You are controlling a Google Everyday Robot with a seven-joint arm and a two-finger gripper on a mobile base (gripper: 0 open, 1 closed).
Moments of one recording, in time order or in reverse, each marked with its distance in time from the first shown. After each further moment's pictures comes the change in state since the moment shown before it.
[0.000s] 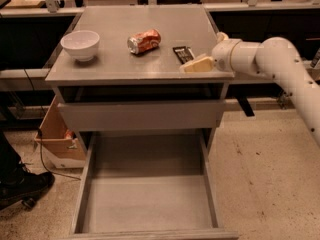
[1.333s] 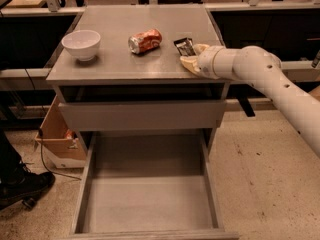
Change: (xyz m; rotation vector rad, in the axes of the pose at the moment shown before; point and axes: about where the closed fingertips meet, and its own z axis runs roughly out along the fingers) arm 0.019 0.026 0.026 0.038 0.091 -0.066
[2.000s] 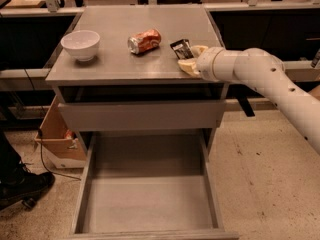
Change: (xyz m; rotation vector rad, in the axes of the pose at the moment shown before) arm -0.014 0.019 -0.017 -0.010 -0.020 -0.036
